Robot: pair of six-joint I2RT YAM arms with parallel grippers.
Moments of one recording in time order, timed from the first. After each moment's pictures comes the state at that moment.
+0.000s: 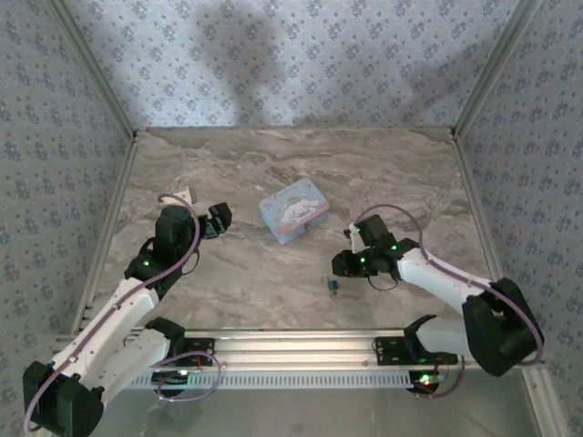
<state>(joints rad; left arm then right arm) -0.42 0.82 0.62 -0.22 -0.20 -0.54 0.48 1.17 0.61 -0.44 -0.29 0.43</state>
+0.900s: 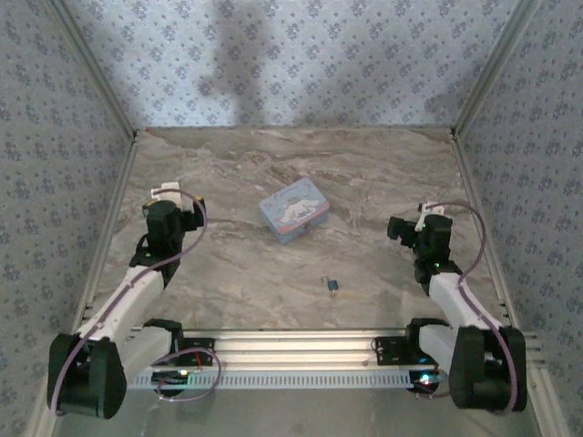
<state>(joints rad) -0.17 1.00 0.49 0.11 -0.31 -0.07 -0.05 1.05 0.34 0.20 0.05 0.11</state>
